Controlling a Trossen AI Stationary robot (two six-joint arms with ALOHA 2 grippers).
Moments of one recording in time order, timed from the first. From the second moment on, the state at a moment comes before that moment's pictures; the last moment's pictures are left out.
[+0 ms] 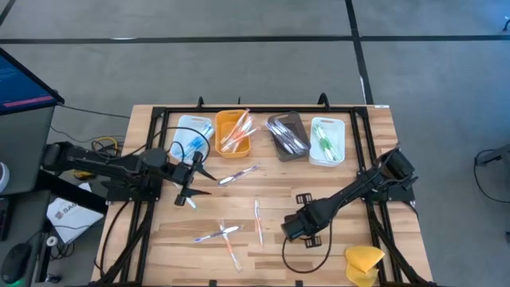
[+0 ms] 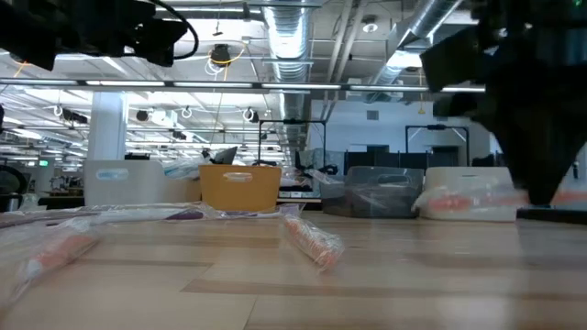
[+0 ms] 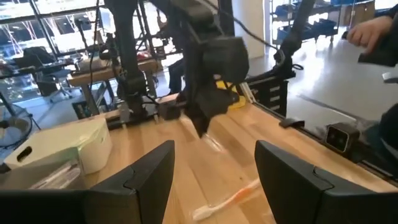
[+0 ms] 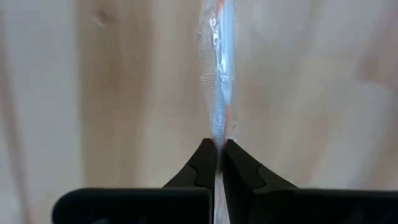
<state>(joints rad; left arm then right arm) -0.04 0.71 0.25 0.41 0.26 0.20 0.51 1.88 1.24 -0.97 0.09 0.34</state>
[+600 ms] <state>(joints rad) -0.09 1.18 0.25 1.07 0.25 0.21 0.61 1.87 1.61 -0.91 0.75 0.31</state>
